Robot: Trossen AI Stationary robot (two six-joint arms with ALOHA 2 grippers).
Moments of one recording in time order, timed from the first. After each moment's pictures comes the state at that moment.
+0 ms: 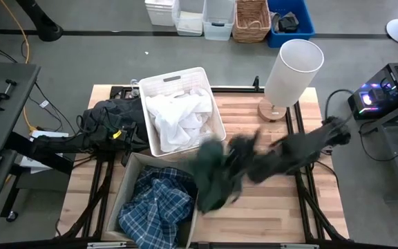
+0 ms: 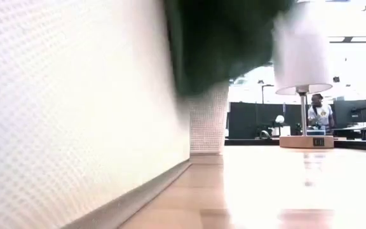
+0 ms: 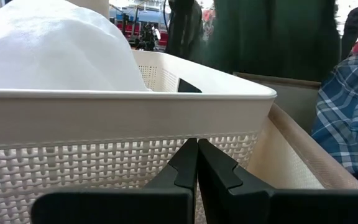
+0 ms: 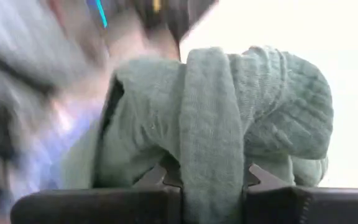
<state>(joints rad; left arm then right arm) 0.02 0.02 0.01 0.02 0.07 -0.09 0.50 1.69 1.95 -1.03 0.54 0.96</state>
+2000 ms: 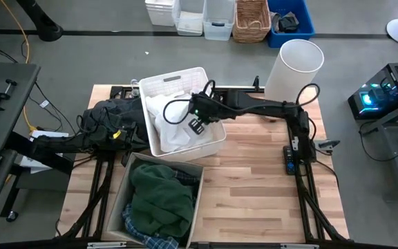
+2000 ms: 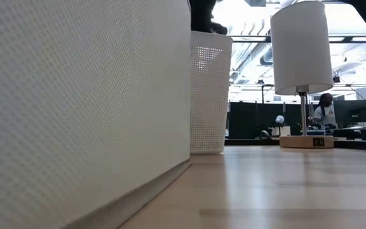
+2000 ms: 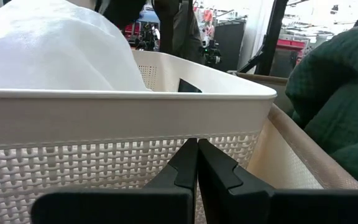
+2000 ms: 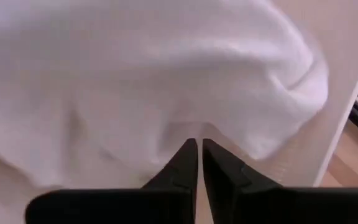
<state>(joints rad) 0.02 0.02 0.01 0.02 0.07 -0.09 -0.09 2.04 2.18 -1.26 0.34 0.56</state>
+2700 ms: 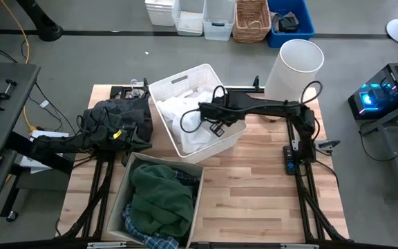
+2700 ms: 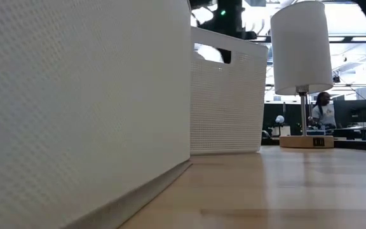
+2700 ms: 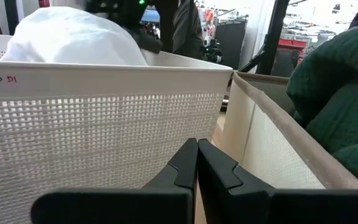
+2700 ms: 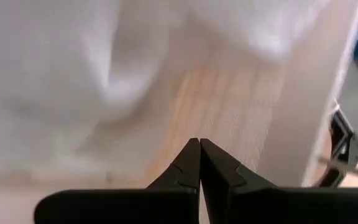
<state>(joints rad) 0.02 0.02 0.01 0.02 0.07 -0.09 -0.13 1.98 1.98 -1.56 0.41 0.61</state>
